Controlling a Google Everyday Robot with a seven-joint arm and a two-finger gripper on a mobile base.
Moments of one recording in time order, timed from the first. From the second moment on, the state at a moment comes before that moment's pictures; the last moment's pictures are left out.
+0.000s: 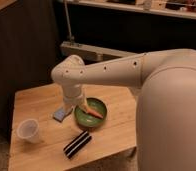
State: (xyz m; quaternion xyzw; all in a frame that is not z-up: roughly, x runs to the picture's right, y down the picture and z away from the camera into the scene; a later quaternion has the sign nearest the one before) arm -0.103 0.102 0.704 -0.26 0.23 0.64 0.68
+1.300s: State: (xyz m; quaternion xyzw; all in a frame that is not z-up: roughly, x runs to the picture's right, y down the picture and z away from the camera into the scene) arm 0.021 0.085 0.754 -0.23 0.17 0.69 0.66
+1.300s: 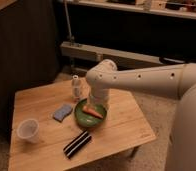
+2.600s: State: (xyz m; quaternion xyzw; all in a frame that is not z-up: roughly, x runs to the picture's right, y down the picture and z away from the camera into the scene) arm 0.047 0.100 0.832 -0.38 0.06 0.70 0.60
